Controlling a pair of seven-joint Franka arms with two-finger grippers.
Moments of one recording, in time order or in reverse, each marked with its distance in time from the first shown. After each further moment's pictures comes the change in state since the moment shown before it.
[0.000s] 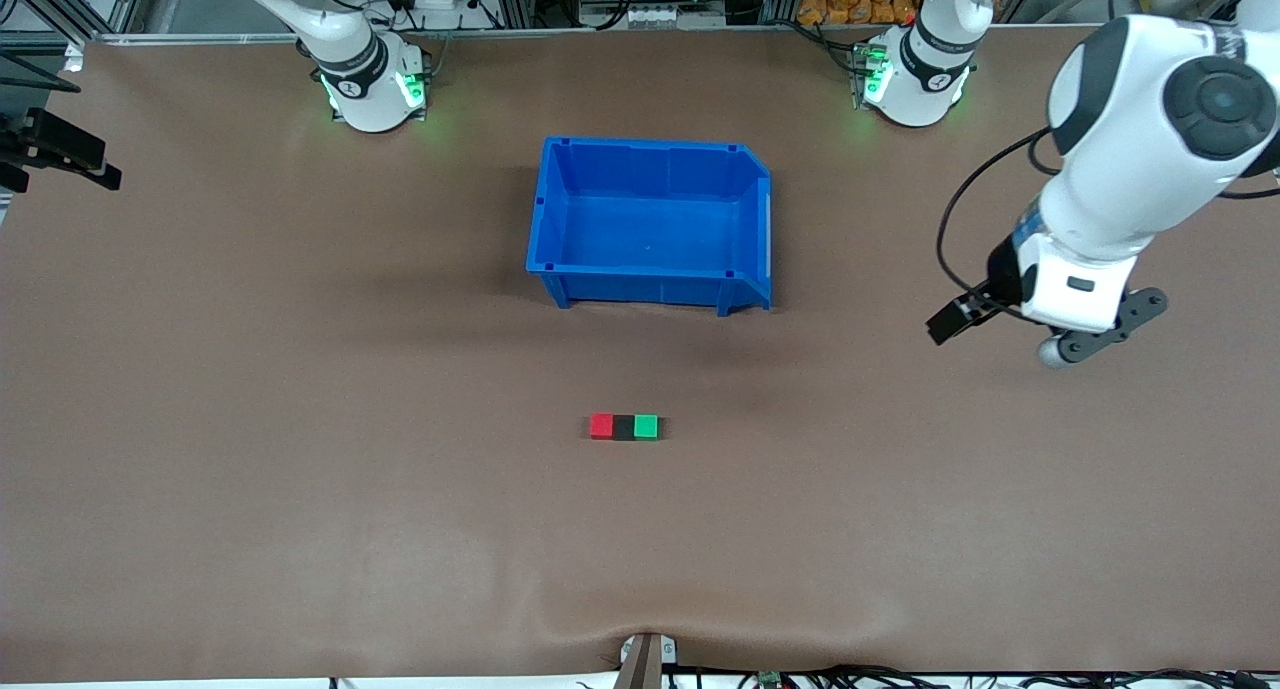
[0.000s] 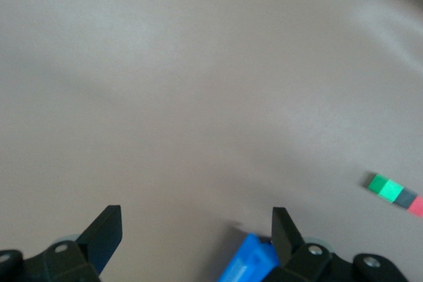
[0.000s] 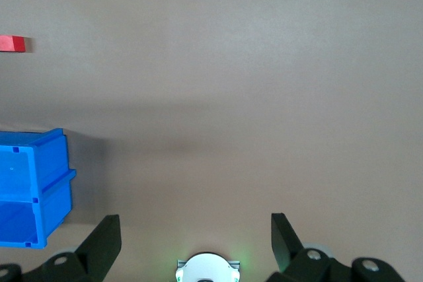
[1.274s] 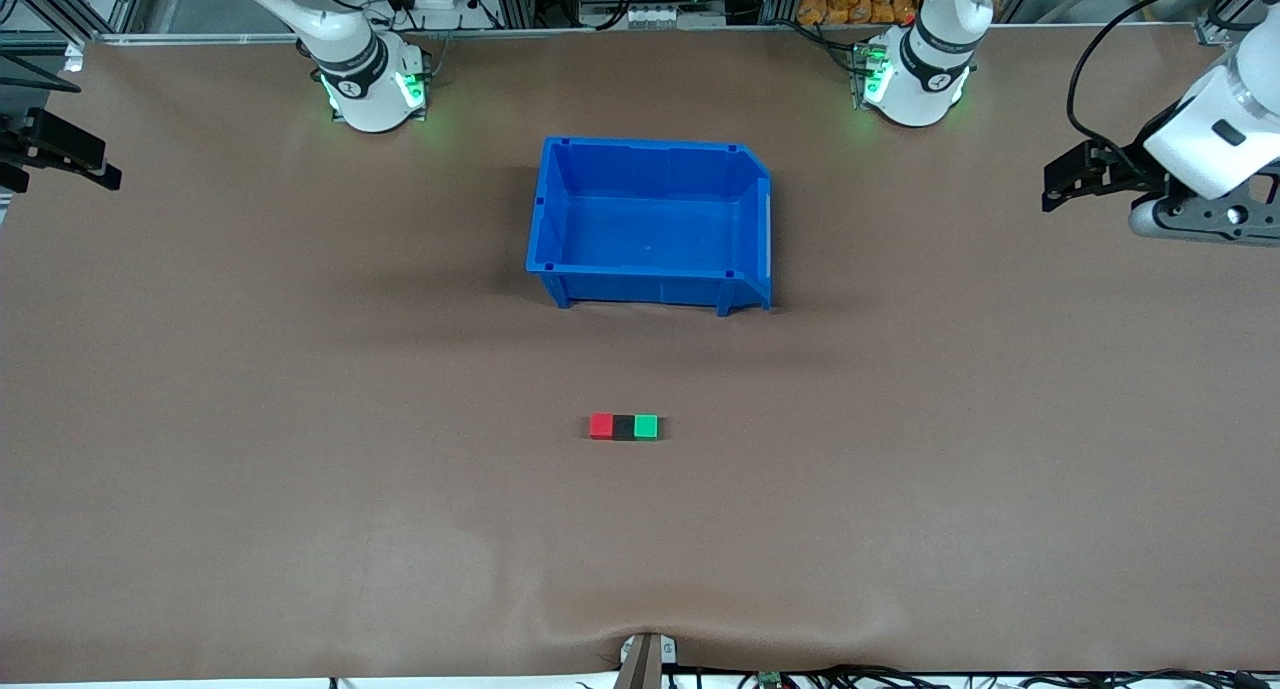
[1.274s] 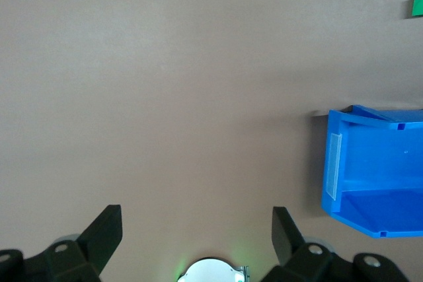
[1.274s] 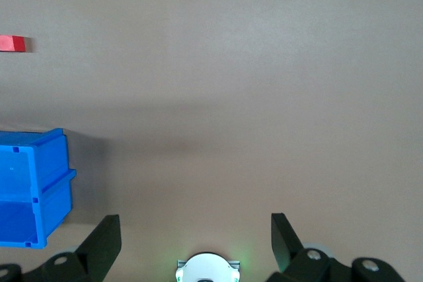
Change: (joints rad) left arm 0.001 -0.155 0.126 0.091 -0.030 -0.355 0.688; right arm 0.000 0.000 0.000 0.000 0.000 0.000 0.000
